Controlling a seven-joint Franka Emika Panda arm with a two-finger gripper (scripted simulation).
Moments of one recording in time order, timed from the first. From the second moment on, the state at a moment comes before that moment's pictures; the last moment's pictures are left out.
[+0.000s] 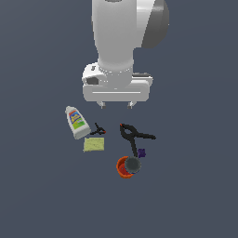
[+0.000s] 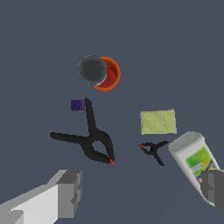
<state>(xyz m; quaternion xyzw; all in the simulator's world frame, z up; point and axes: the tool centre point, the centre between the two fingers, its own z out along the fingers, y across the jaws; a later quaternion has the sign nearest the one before) 0.000 -0.008 0.298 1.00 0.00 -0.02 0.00</state>
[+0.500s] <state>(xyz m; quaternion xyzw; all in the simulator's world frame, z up) 0.006 -0.016 0.312 1.00 0.01 0.00 0.01</state>
